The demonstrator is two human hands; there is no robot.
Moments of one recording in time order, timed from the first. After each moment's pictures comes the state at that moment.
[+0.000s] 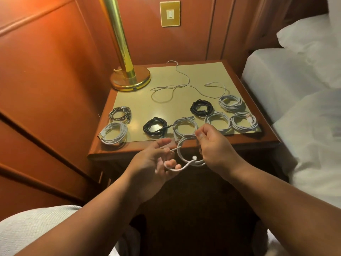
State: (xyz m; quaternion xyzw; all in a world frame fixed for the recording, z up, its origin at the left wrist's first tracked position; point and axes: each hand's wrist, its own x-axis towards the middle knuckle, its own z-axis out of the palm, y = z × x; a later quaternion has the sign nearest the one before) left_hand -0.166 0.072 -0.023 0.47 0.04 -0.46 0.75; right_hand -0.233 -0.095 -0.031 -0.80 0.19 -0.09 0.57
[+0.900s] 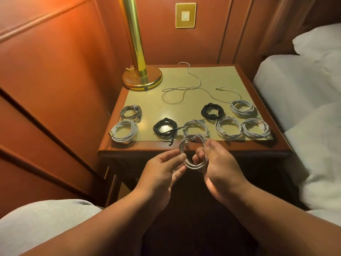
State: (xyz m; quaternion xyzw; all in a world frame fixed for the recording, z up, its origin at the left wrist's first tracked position) left_hand -0.185 0.069 -0.036 0.55 0.06 -0.34 0.76; right_hand -0.235 -0.053 -0.039 -0.57 0.26 -0.11 0.77
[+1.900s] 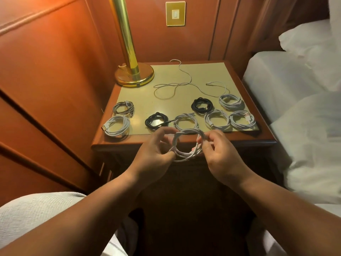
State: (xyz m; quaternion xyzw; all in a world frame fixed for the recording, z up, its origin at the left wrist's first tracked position) left_hand -0.170 0.081 -0.028 0.77 -0.28 -0.20 0.54; right_hand -0.270 -0.086 -0.030 -0.84 0.16 -0.12 0.51
